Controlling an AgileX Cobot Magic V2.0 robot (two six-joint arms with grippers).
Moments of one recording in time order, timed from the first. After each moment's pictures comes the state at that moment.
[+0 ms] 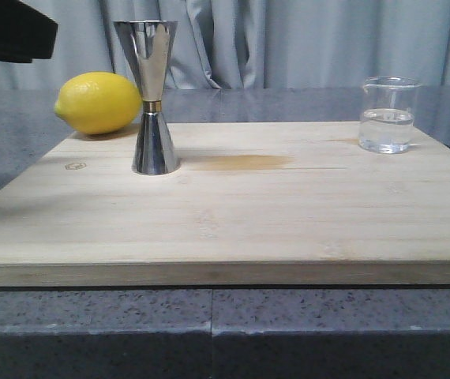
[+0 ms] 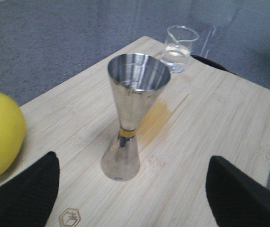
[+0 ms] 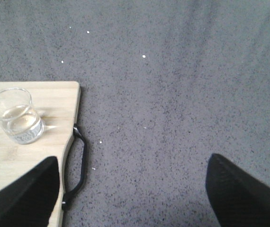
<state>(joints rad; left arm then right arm) -0.05 1.26 -0.71 -1.46 1.03 1.80 -0.06 0.63 -0.78 -0.03 0.71 0.00</state>
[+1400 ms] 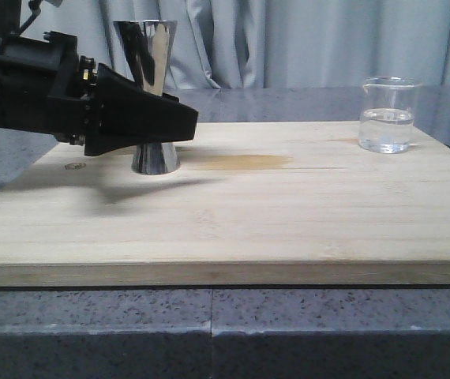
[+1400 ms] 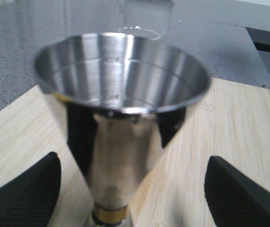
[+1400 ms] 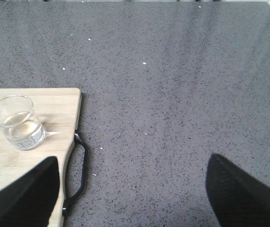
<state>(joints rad) -0.27 1.76 -0.85 -1.77 1.15 2.31 -0.06 0.63 -0.78 -0.03 0.70 0.00</state>
